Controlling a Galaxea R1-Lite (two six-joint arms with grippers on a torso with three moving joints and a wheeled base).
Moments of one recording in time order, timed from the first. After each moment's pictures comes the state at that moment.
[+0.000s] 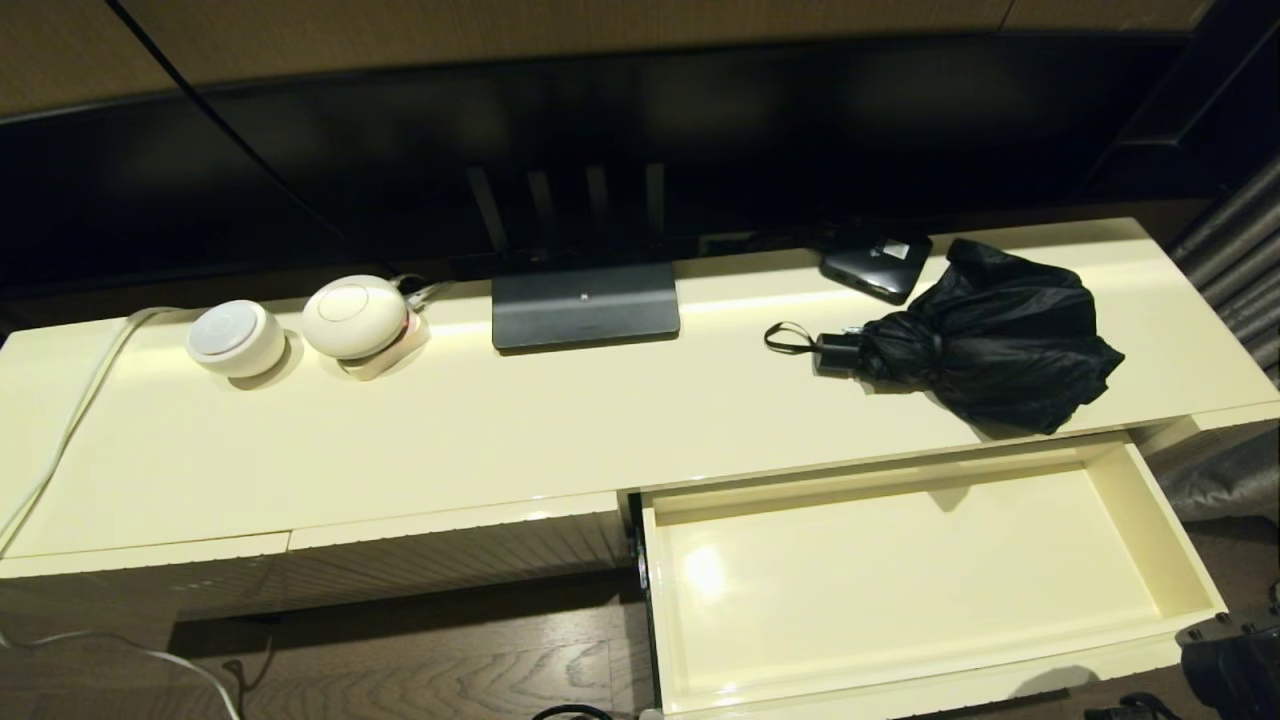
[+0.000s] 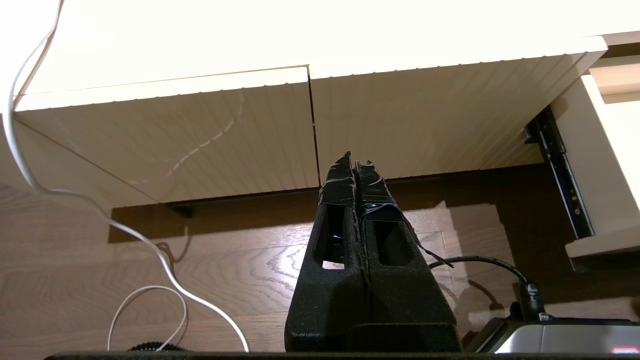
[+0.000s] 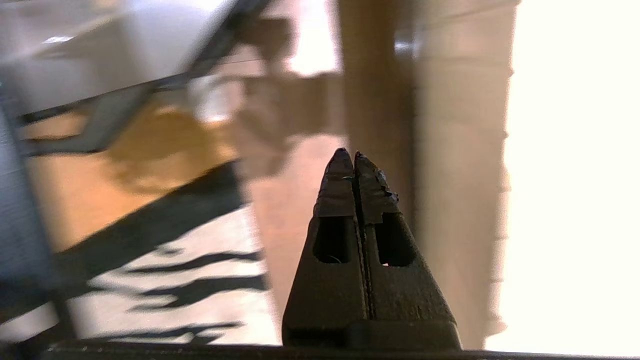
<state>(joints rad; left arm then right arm) 0.01 0.00 0.00 0.00 0.00 0.00 0.30 1.41 -0.18 -0.24 0.16 -1.25</state>
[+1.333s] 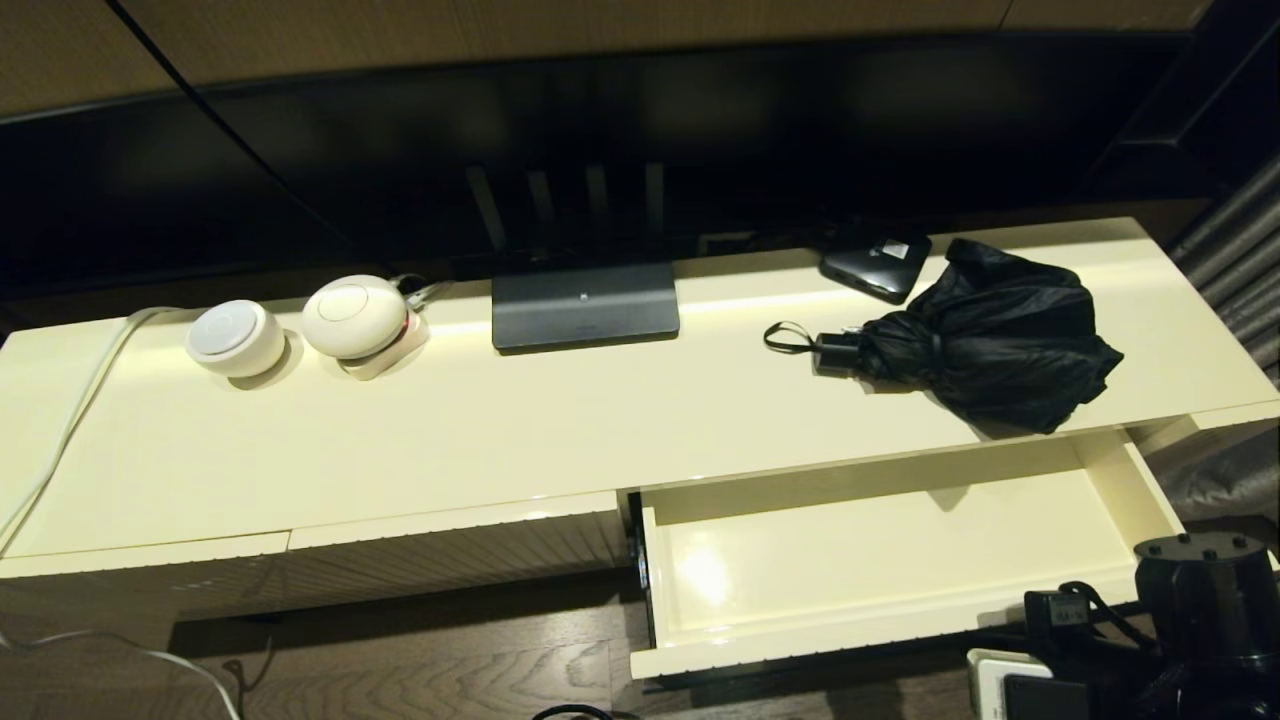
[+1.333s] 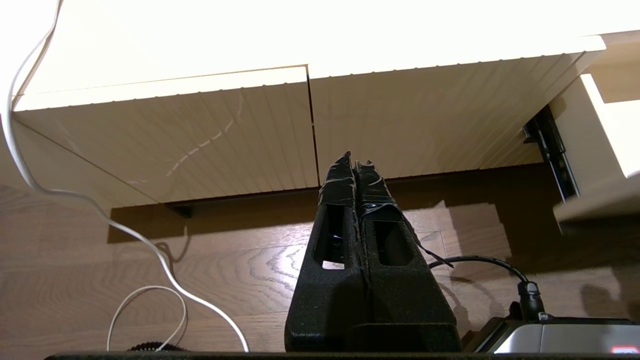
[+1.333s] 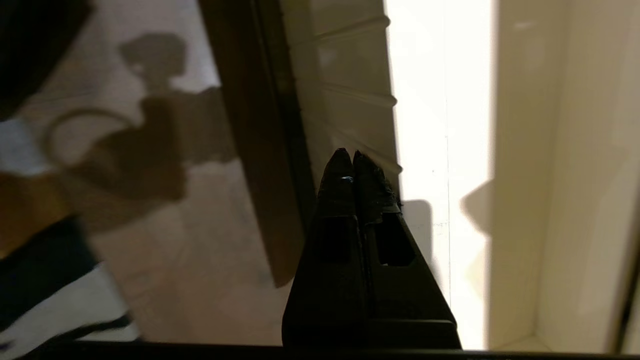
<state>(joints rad) 0.01 0.00 0.00 0.00 0.00 0.00 0.26 1.63 -0.20 -0.78 0.14 -1.29</state>
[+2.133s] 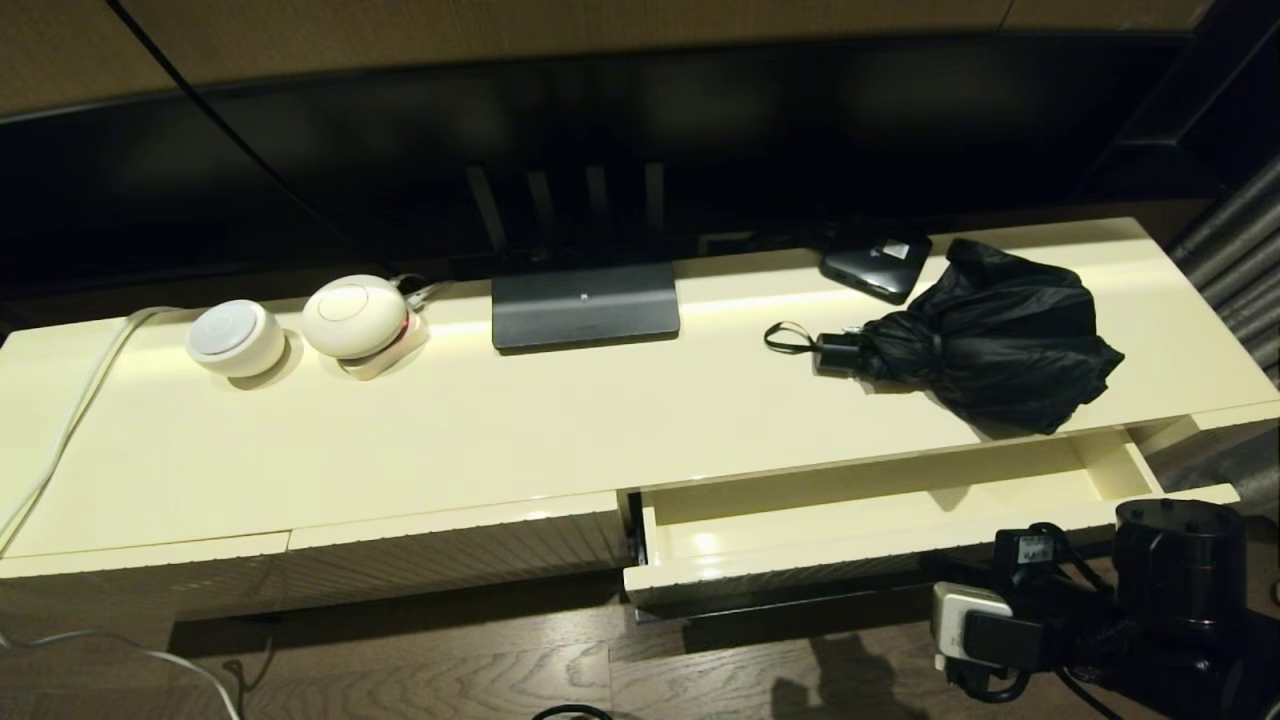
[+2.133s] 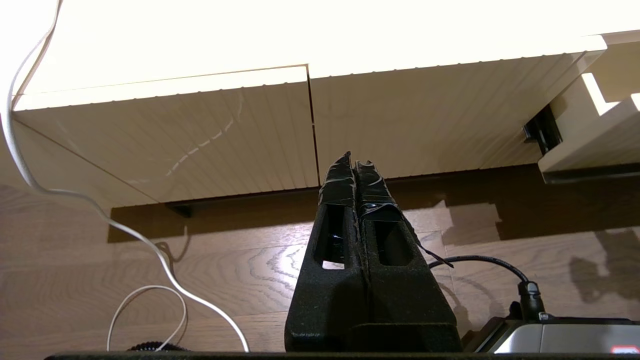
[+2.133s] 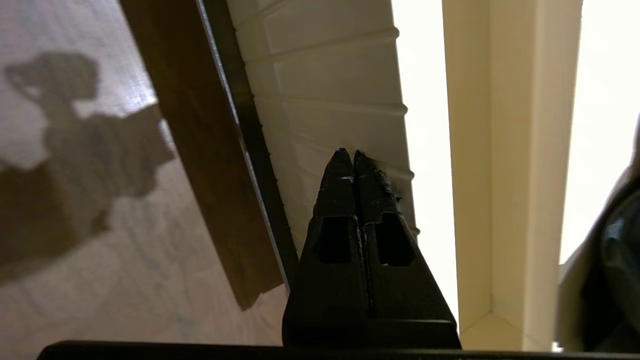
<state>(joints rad) 0.01 0.00 0.00 0.00 0.00 0.00 0.26 1.79 -0.22 -1.14 0.12 -1.29</state>
